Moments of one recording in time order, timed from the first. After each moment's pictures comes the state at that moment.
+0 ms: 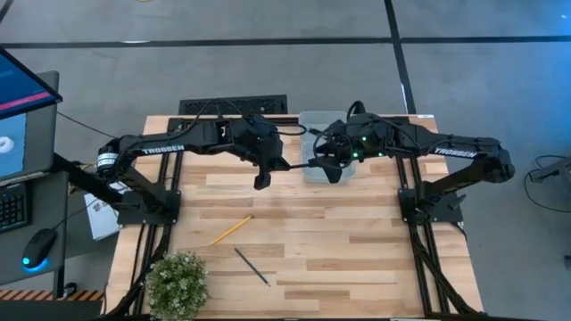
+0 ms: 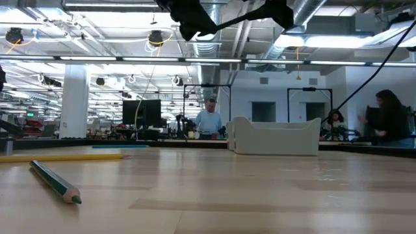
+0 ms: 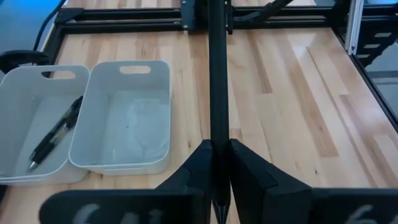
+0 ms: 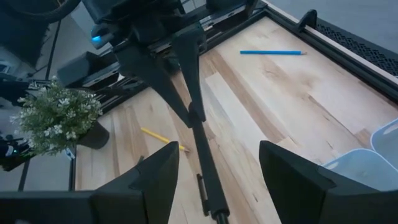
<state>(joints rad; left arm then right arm) 0.22 1.54 1.43 -0.56 0.26 0.16 -0.12 1.28 1.31 -0.59 -0.03 0.39</state>
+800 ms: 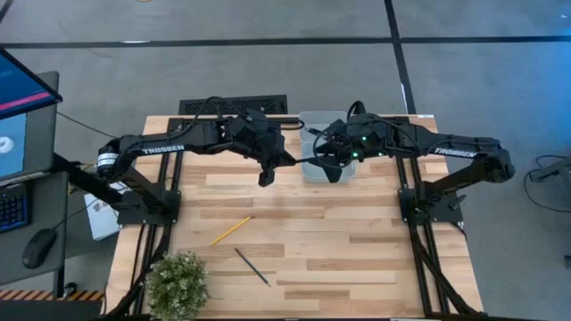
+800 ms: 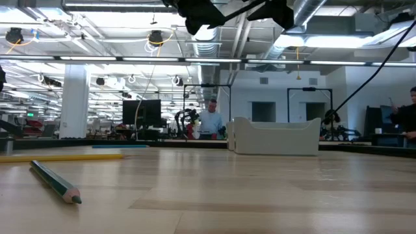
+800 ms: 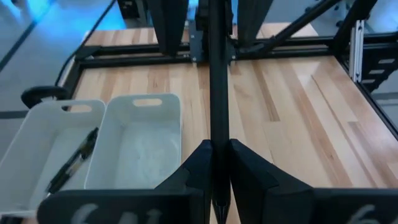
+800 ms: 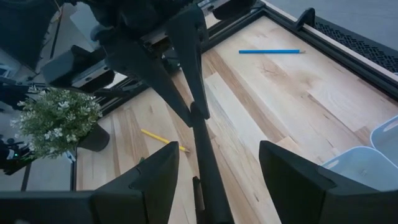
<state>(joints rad) 0.22 1.54 1.43 -0.44 0.25 0.16 -0.12 1.28 1.31 -0.59 -0.03 0.41</state>
